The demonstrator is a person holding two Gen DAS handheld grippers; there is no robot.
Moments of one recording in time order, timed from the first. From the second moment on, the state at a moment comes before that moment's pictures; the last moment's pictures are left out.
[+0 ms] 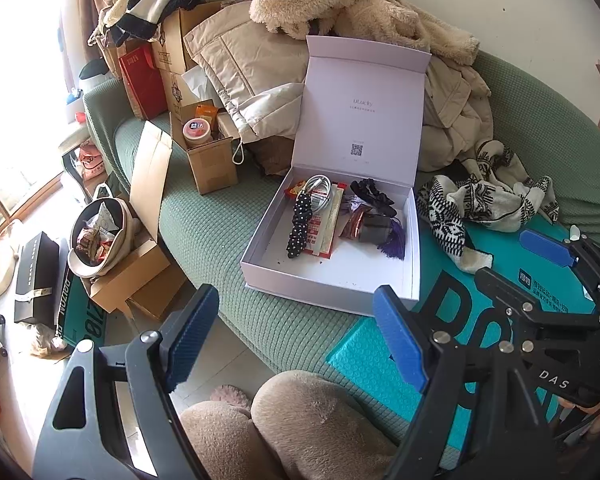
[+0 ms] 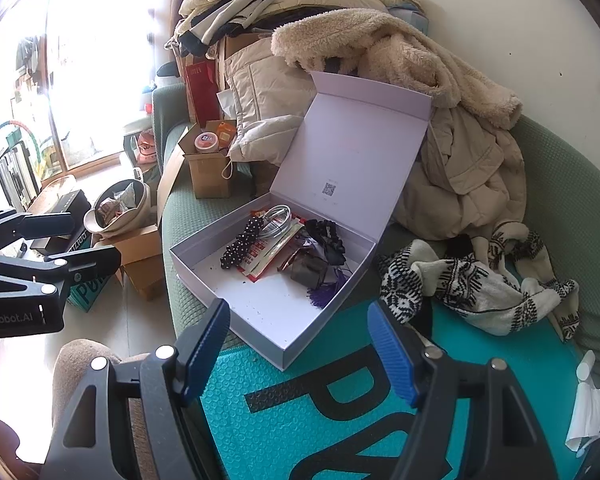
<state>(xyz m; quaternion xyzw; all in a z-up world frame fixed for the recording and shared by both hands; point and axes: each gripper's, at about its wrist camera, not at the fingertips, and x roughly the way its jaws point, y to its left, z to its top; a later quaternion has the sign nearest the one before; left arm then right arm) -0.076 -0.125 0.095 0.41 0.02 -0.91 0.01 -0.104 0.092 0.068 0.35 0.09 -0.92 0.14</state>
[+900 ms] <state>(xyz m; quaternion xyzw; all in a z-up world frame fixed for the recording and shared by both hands) -0.075 -0.129 0.095 0.42 0.02 -0.91 0.01 -0.104 0.093 0.068 0.35 0.09 -0.92 0.14</state>
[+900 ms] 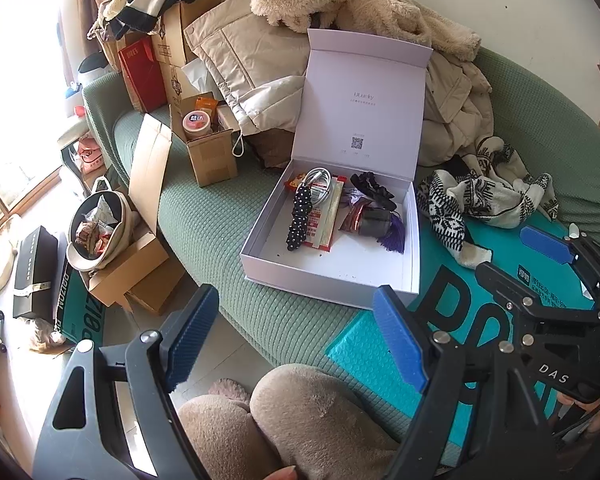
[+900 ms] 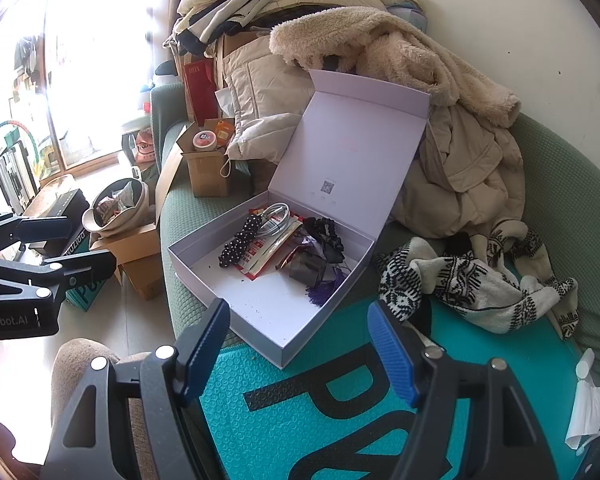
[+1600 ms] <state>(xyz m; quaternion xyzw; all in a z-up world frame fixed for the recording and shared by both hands) -0.075 -0.127 0.089 0.42 0.01 -0.91 0.01 -0.102 0.093 0.065 0.35 0.09 -0.92 0.14</state>
